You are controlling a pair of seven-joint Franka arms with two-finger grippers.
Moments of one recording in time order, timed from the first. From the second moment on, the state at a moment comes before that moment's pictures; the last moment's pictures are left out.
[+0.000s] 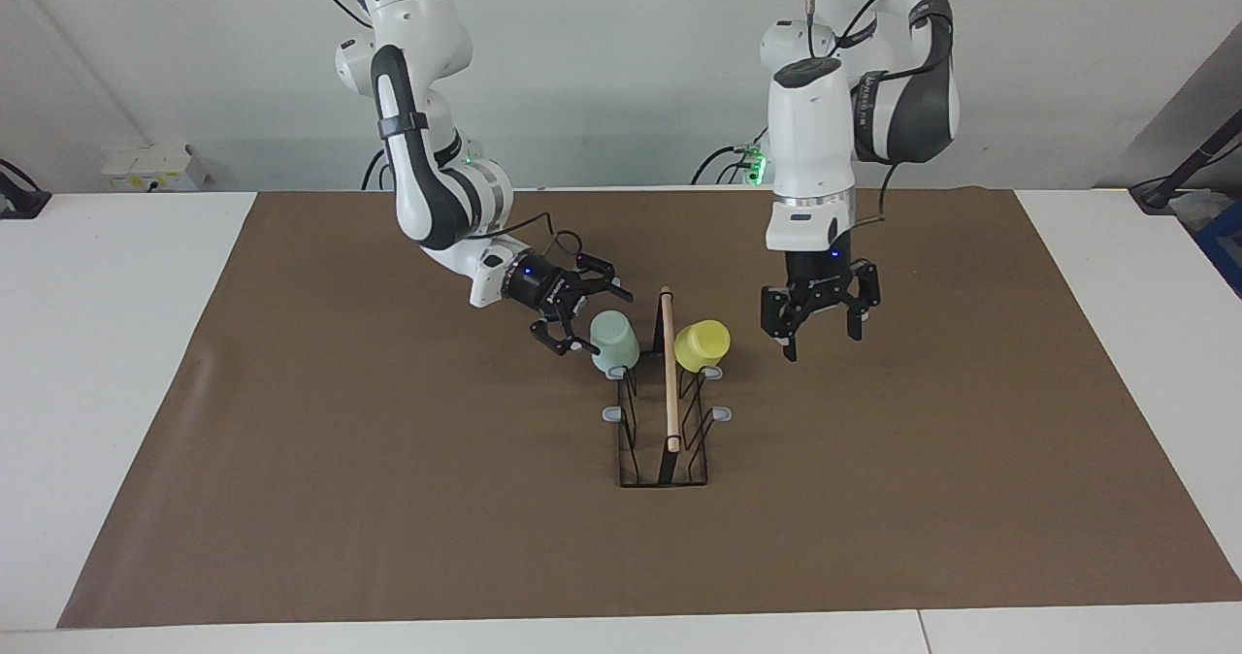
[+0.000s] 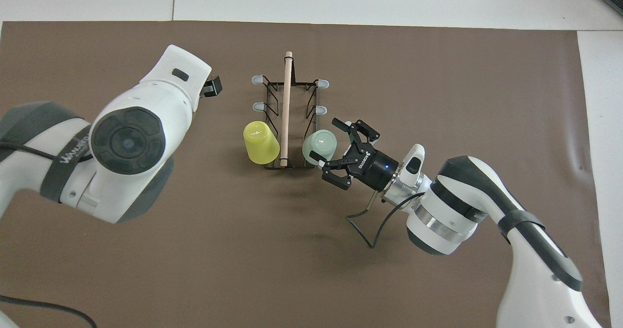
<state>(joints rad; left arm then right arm) -0.46 0.09 0.10 -1.88 0.40 2.38 -0.75 0.41 0.20 -0.02 -2.26 2.40 2.15 -2.45</state>
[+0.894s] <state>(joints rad) -0.13 0.00 0.10 -1.81 0.03 2.05 -0.01 -0.03 0.11 -0.04 -2.18 1.38 2.25 -2.38</state>
